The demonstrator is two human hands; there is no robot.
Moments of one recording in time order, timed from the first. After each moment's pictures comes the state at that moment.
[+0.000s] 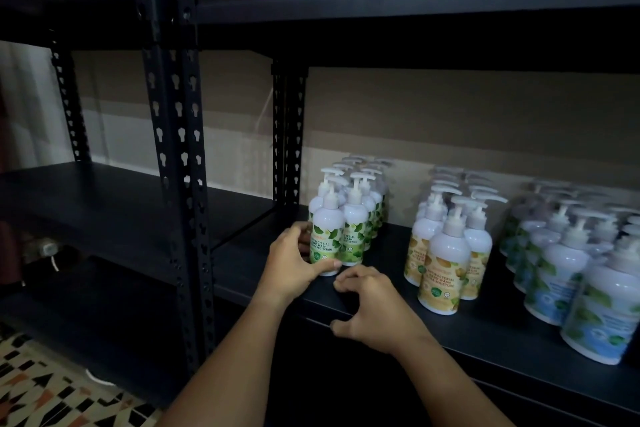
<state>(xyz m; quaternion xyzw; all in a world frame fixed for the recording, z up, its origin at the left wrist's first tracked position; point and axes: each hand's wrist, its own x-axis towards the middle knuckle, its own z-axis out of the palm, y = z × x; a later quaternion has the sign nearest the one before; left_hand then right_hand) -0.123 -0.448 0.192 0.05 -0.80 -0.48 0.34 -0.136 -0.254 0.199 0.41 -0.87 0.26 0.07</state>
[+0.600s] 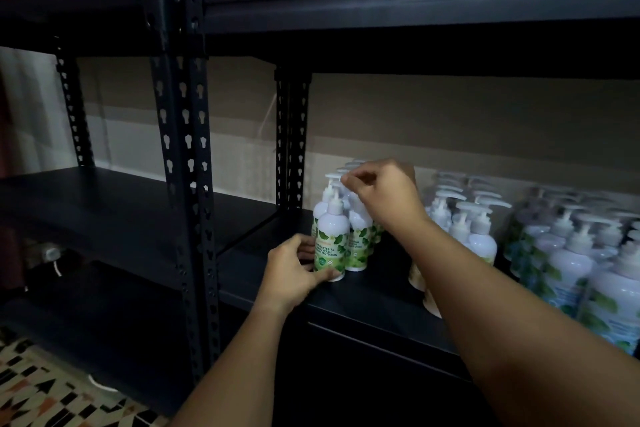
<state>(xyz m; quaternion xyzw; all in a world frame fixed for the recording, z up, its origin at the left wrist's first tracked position) -0.114 -0.450 0.192 0.08 -0.78 -0.53 0.31 -0.167 -0.291 0.342 0.31 -0.81 0.42 0.25</state>
